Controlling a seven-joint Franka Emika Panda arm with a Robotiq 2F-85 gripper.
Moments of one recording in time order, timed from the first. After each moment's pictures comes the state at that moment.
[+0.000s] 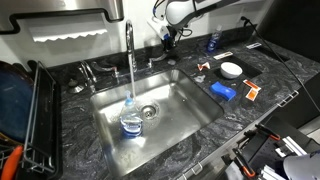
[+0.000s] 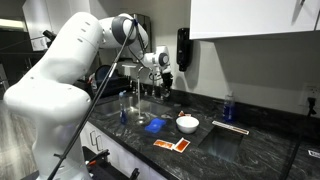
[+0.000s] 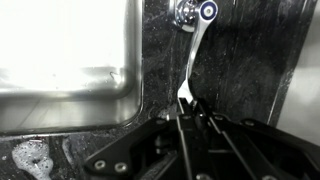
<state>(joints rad) 0.21 0.65 -0.10 -1.44 -0.04 2.28 1.78</state>
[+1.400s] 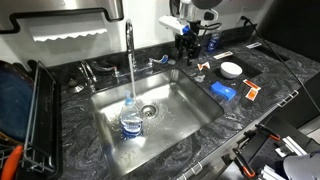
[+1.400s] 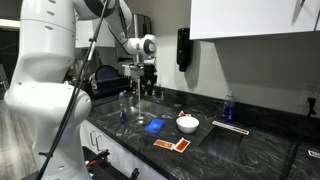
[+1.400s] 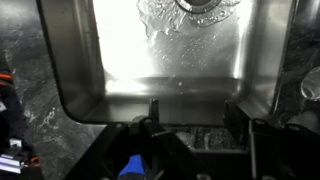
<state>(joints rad) 0.20 0.23 0.02 -1.87 0.02 2.02 1.89</state>
